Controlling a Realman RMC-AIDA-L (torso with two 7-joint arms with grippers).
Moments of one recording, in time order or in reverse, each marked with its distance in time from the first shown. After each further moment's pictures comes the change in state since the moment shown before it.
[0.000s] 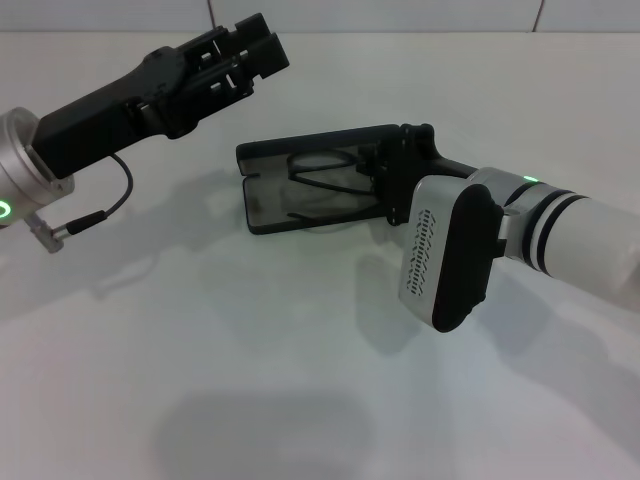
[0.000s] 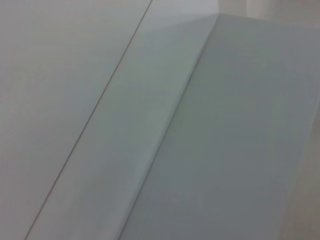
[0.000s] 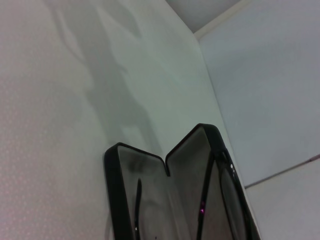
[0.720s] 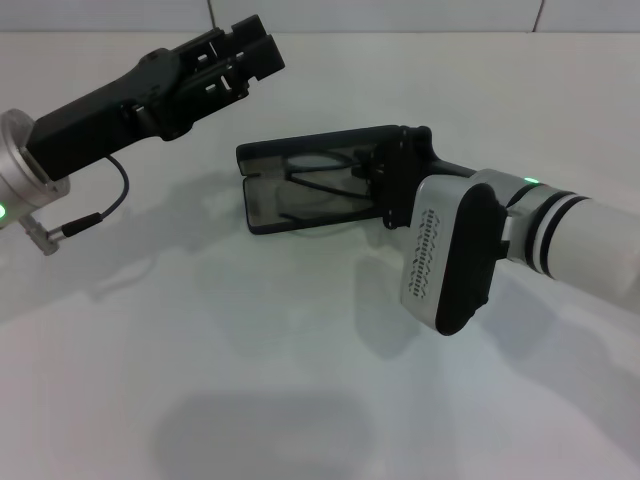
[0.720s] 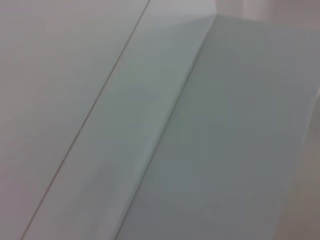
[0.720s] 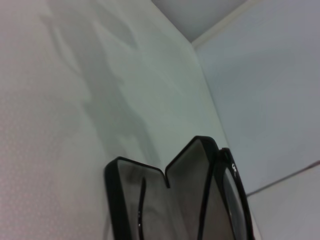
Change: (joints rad) left arm 0.003 0.005 0.000 -0.002 0.001 0.011 -0.008; right arm -0.025 0.000 0.027 -0.032 -0.007 -0.045 -0.003
